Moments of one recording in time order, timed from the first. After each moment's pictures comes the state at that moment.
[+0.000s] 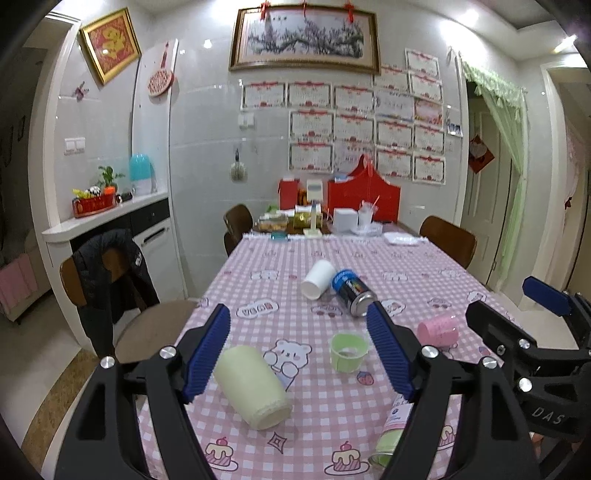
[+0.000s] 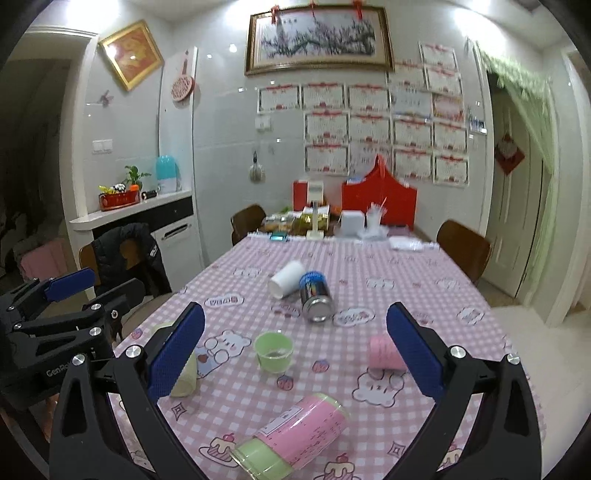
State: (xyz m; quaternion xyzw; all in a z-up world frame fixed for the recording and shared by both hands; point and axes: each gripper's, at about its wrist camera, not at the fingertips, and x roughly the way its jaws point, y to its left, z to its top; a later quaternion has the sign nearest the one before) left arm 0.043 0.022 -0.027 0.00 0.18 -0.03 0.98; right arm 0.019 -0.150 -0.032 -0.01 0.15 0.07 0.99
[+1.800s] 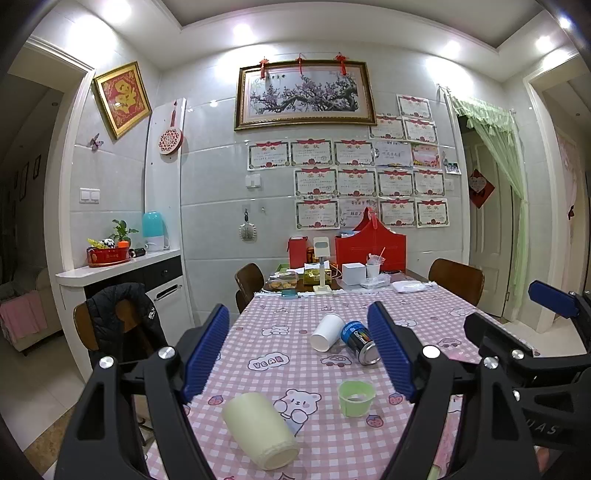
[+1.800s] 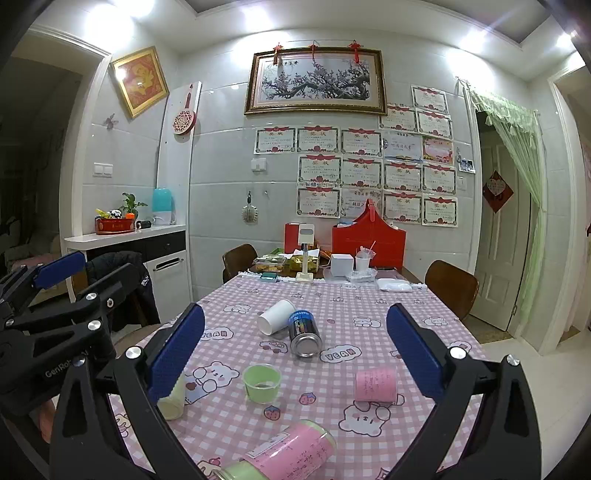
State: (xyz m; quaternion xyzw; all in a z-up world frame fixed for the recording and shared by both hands) left arm 0.017 0.007 -0.024 0.03 0.06 -0.01 1.00; right arm -0.002 -0.154 -0.039 -0.02 0.08 0.06 1.00
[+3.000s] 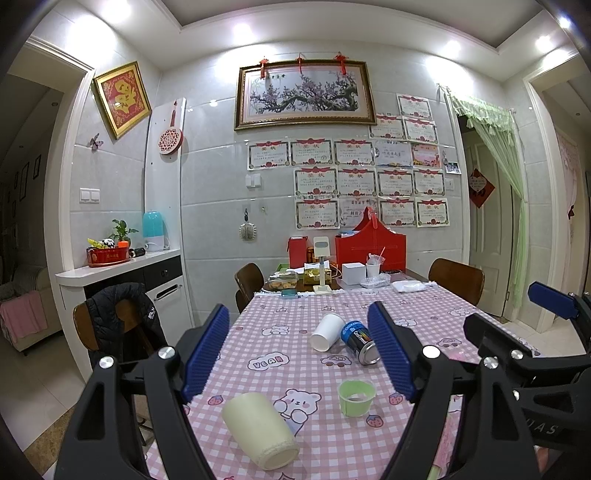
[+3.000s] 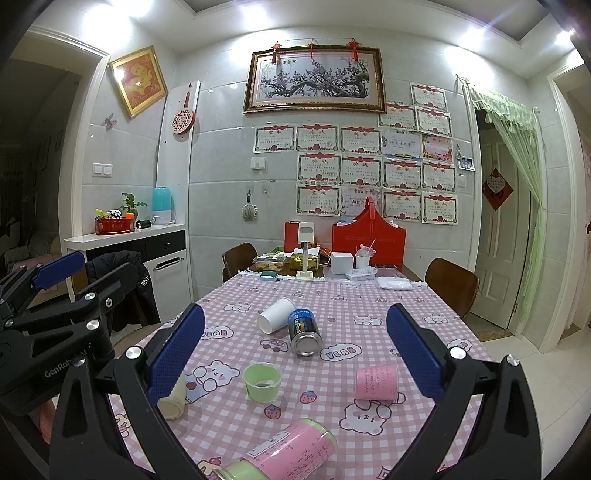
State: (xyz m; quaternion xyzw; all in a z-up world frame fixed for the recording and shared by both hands) left arm 0.018 0.007 -0.023 0.02 0.06 -0.01 1.00; right arm -0.002 -0.156 -0.041 -0.02 0.08 0.06 0.99
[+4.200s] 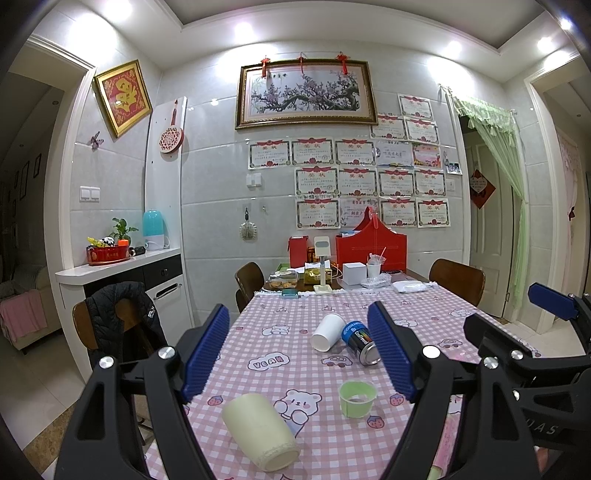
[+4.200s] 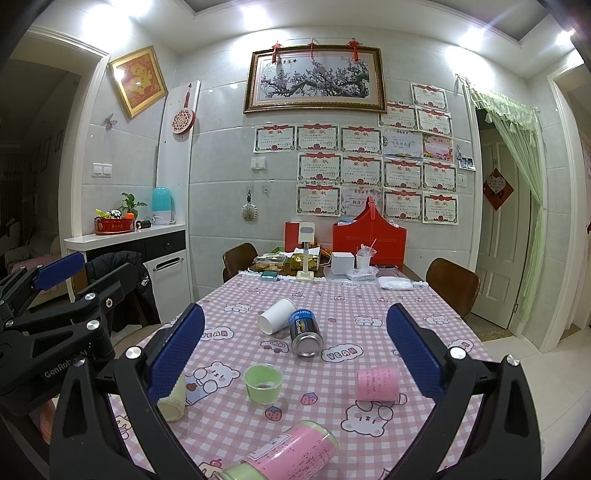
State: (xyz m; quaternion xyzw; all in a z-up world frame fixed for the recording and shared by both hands) left arm 0.020 0.007 -0.021 0.02 0.06 -0.01 1.00; right arm 0.000 -0.156 -0.040 -0.02 0.08 0.06 0.99
